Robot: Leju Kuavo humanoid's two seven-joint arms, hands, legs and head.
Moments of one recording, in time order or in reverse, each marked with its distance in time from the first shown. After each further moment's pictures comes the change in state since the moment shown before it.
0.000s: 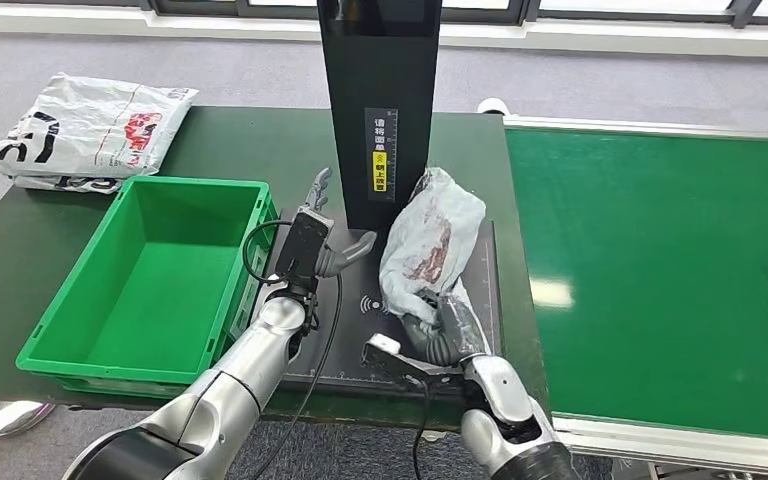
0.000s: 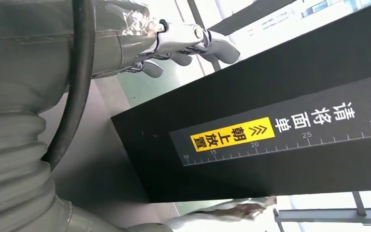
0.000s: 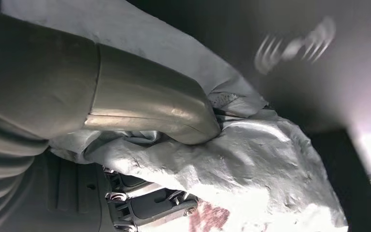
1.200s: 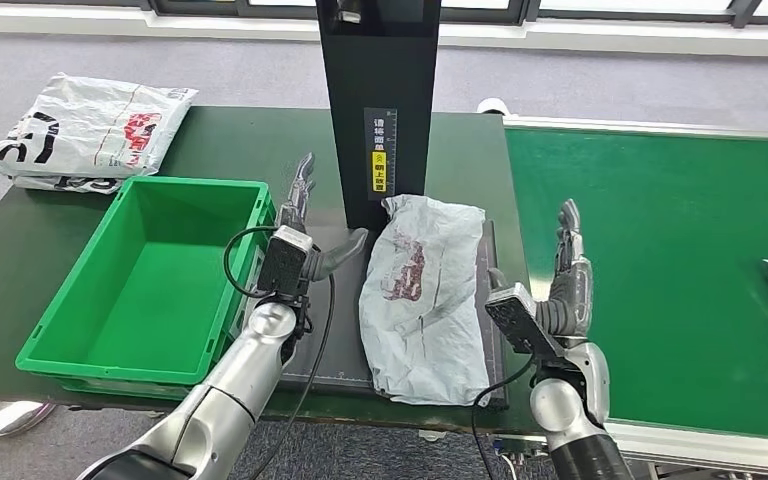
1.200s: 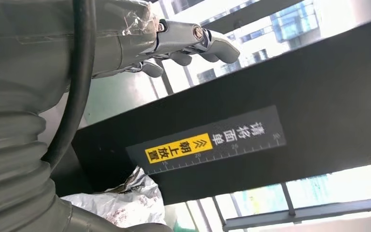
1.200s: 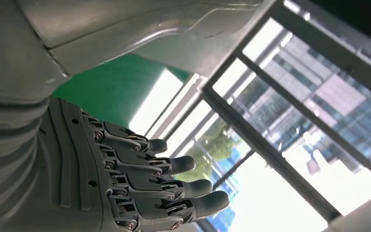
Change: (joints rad) left arm 0.092 0.013 0.003 -0.189 -0.017 -0.027 -0.162; right arm 0.015 -0.048 -0.305 -0.104 -0.447 -0.421 -0.372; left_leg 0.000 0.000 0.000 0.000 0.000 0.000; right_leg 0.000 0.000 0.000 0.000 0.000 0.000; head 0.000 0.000
